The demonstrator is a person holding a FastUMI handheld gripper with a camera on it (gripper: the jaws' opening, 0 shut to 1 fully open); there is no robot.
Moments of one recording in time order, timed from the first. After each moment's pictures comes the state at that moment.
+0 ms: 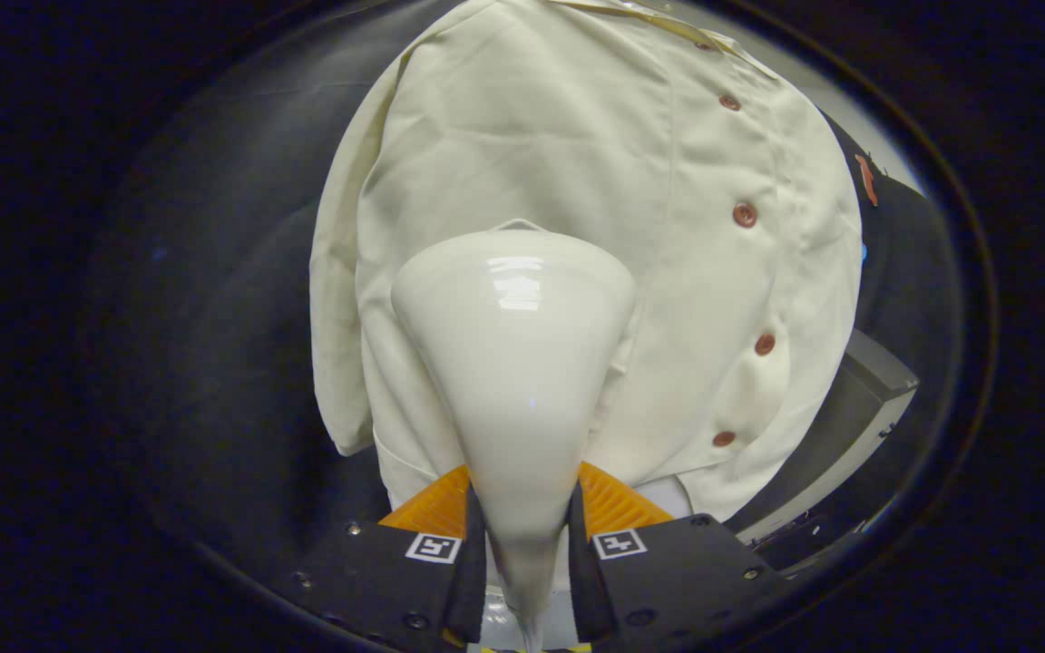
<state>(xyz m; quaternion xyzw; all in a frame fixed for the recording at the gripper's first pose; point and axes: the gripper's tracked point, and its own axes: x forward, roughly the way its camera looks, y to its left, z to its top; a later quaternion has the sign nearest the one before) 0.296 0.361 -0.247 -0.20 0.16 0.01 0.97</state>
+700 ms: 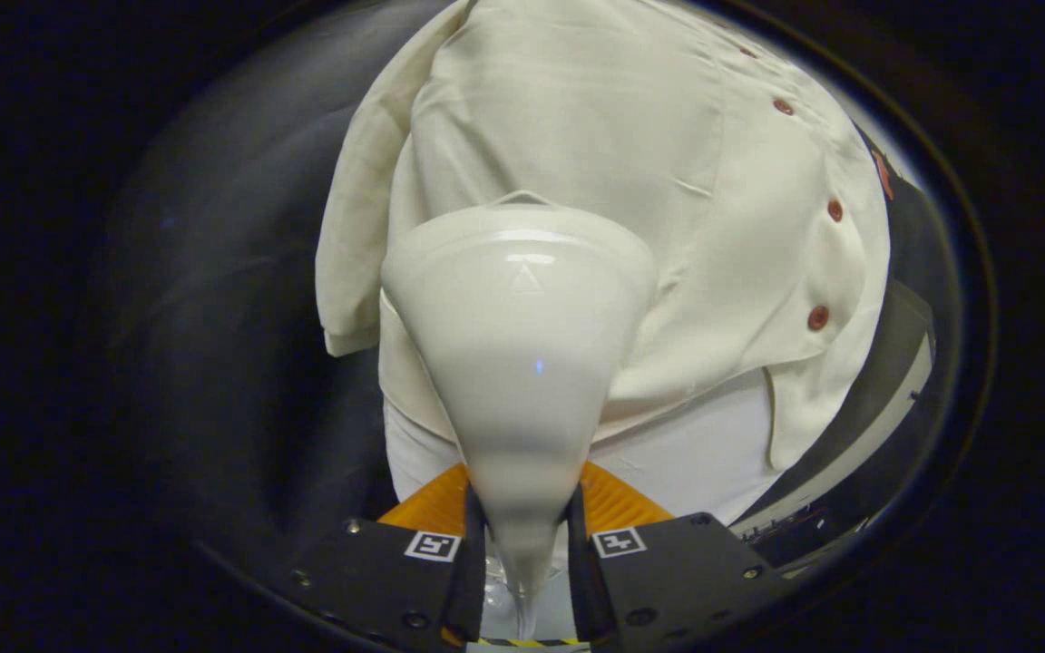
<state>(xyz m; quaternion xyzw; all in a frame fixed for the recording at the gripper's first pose) 0.307 0.349 -0.323 -0.21 0.19 0.02 0.96</state>
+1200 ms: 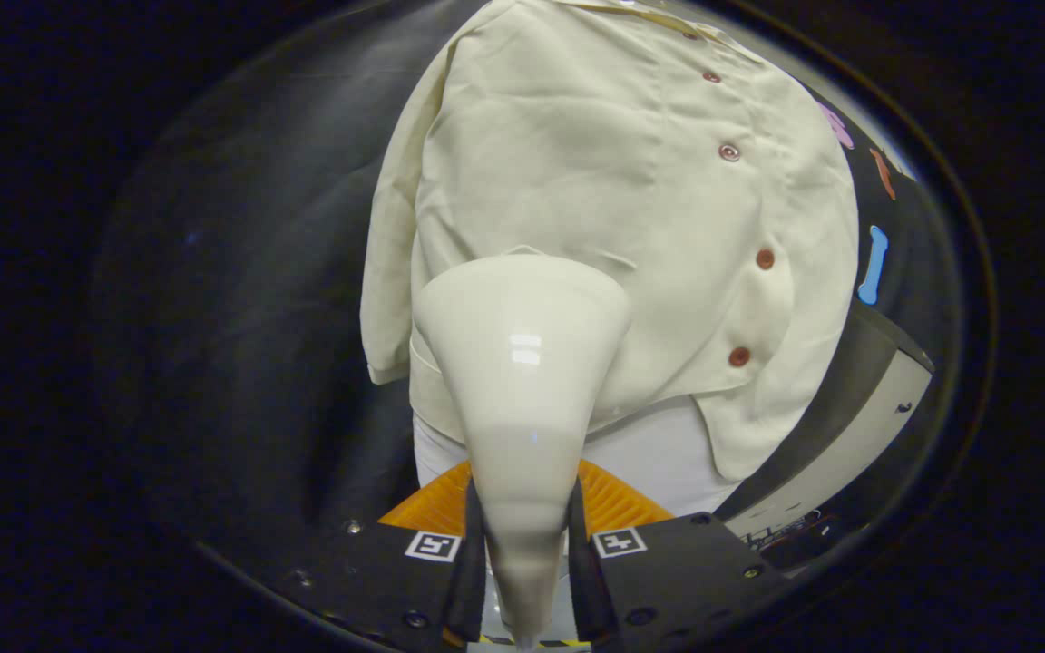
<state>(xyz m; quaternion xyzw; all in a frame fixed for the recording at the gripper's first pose) 0.245 0.335 -0.256 -0.21 0.17 0.07 0.96</state>
